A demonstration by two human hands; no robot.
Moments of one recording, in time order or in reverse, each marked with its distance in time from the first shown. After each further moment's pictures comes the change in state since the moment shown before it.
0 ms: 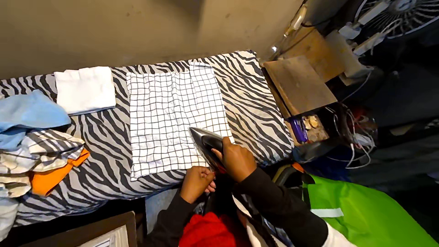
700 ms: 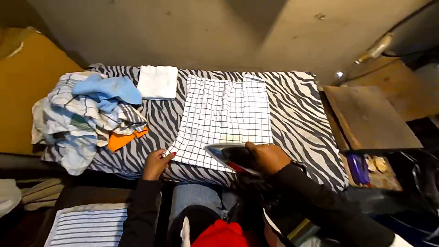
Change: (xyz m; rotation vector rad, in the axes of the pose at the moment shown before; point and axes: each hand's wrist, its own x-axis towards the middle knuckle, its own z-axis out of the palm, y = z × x) left_hand -0.057 -0.081 -0.168 -0.117 0.763 0.041; right_hand 0.042 -0.004 -0.002 -0.236 0.105 -0.600
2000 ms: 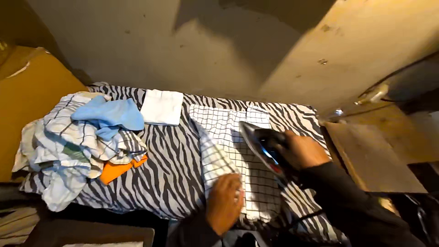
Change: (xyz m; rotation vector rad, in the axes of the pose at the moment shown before) left_hand -0.037 0.074 0.136 0.227 -0.156 0.895; right_hand 0.052 0.043 -0.107 0.063 0.196 0.460
